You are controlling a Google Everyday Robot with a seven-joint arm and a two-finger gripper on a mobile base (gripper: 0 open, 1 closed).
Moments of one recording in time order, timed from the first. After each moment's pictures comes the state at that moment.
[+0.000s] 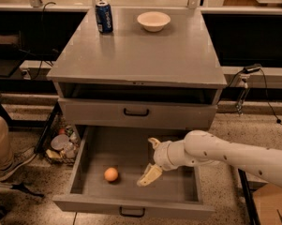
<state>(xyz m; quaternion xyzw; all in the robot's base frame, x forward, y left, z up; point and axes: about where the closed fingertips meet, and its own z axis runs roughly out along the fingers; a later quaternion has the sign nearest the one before) 0.528 -0.021 0.529 -0.56 0.72 0.21 0.34</state>
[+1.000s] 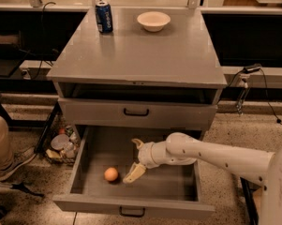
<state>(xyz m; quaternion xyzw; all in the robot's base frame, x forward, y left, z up) 0.570 0.042 0.466 -0.58 0.68 0.25 0.37</state>
